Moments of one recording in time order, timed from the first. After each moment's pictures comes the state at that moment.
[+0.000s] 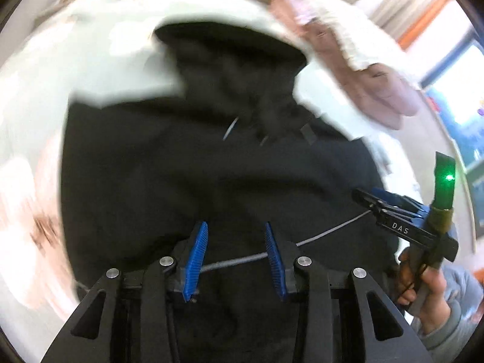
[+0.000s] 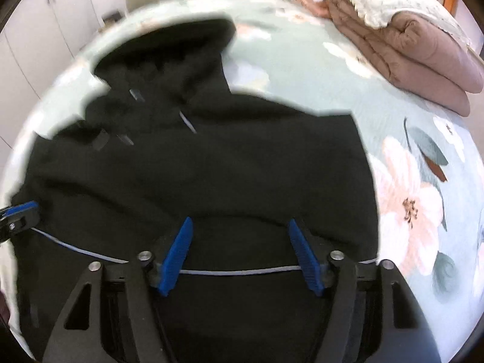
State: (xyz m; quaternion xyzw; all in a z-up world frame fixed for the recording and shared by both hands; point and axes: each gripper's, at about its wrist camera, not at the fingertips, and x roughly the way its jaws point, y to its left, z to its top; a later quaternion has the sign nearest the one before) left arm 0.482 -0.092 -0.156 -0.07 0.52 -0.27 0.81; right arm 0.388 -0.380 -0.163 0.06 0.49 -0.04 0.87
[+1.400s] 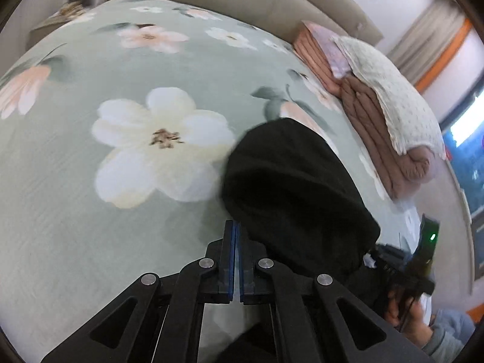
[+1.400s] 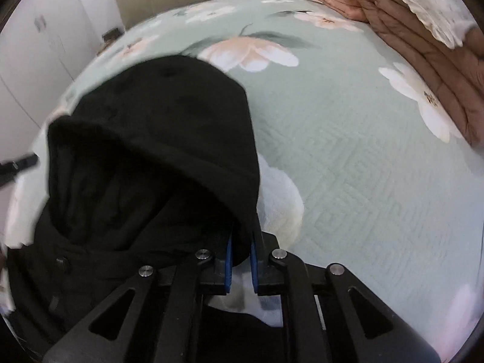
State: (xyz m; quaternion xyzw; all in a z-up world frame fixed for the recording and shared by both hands) left arm 0.751 -0.110 -0.176 -0.10 0.49 -0.25 0.83; right arm 0.608 -0.432 -0.225 0.11 0.49 0.01 0.86
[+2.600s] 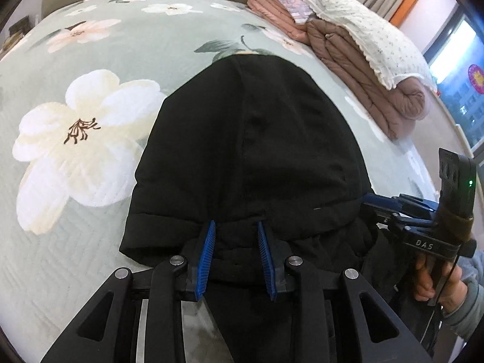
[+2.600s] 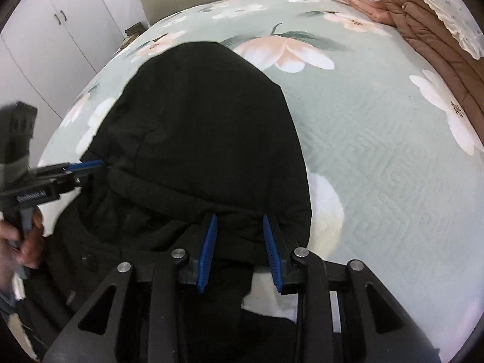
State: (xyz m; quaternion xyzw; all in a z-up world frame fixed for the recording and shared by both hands) left arm 0.766 -0.177 -0.227 -0.01 0.51 -0.34 0.79; right arm 0.623 -0.418 -0.233 0.11 0.49 0.07 0.86
